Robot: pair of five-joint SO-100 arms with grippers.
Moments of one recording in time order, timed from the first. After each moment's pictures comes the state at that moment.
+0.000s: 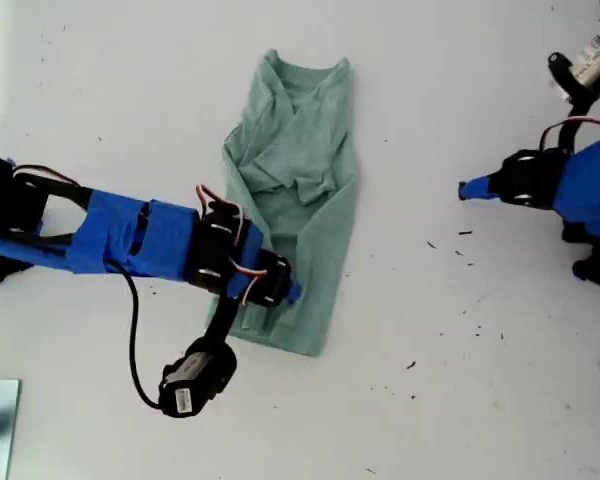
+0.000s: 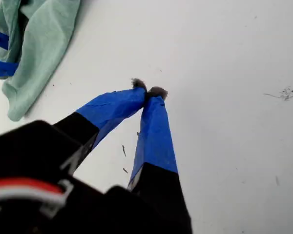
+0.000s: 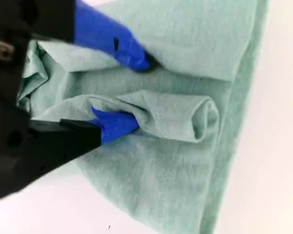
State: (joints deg) arm 0 2.3 53.1 52.1 79.4 6.9; arm 1 25.8 200.7 174.2 73.2 -18.2
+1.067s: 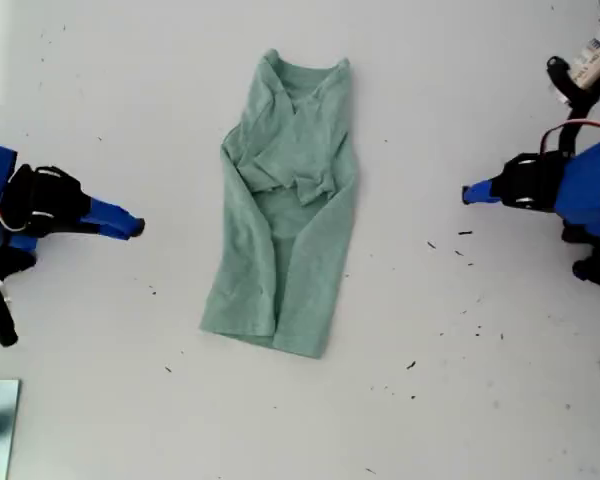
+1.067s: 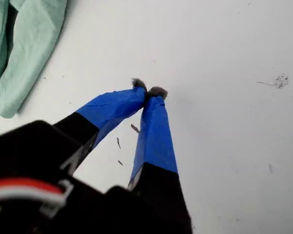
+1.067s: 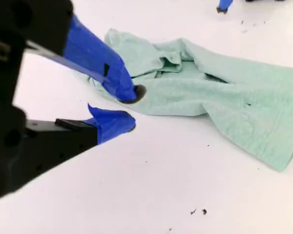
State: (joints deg) arm 0 -4.6 178.2 165.1 64.0 -6.1; arm 1 25.1 200.7 174.4 75.7 -18.2
